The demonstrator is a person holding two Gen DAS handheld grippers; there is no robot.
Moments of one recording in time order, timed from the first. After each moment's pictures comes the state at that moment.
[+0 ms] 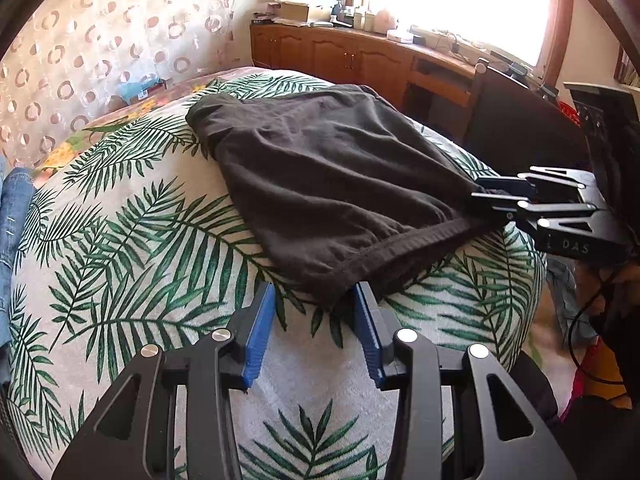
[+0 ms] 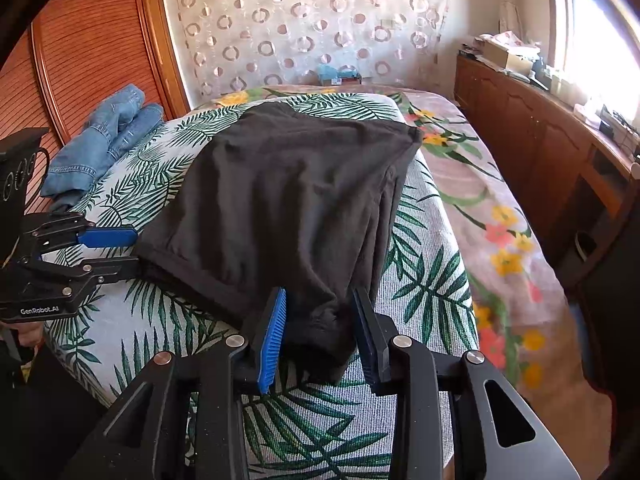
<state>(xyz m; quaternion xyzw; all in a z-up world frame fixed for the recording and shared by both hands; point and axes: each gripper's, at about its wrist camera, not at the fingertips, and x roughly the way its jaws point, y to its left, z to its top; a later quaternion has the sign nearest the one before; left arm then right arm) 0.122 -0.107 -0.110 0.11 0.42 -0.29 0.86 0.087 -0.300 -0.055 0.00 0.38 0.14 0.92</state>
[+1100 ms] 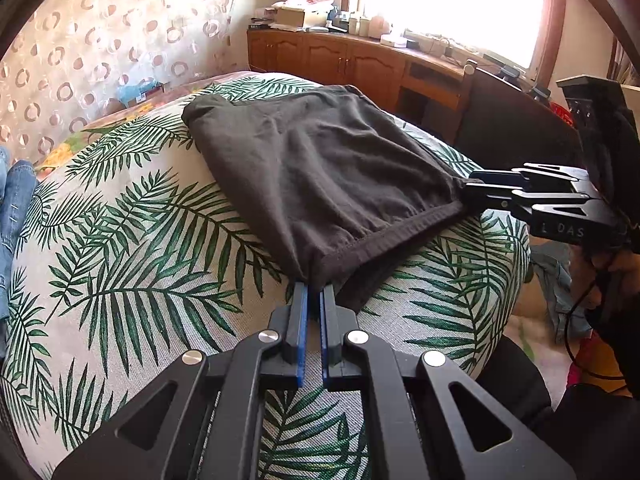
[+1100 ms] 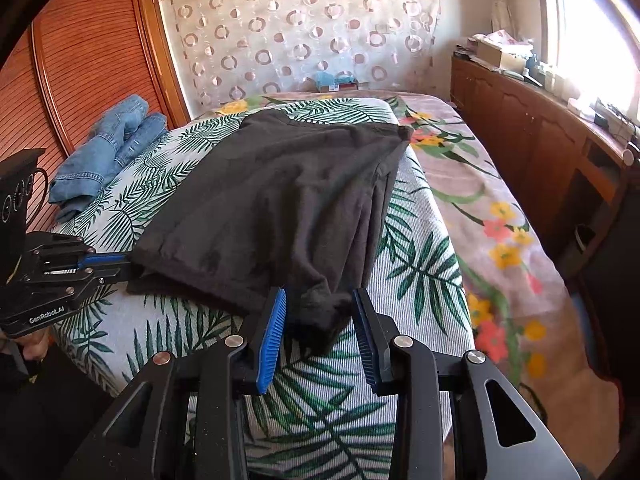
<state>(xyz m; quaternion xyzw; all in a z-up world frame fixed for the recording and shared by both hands) 0.099 -0.103 -0.107 0.10 0.41 -0.29 0.86 0.067 -0.308 -0.054 0.01 0.37 0.14 0.92</state>
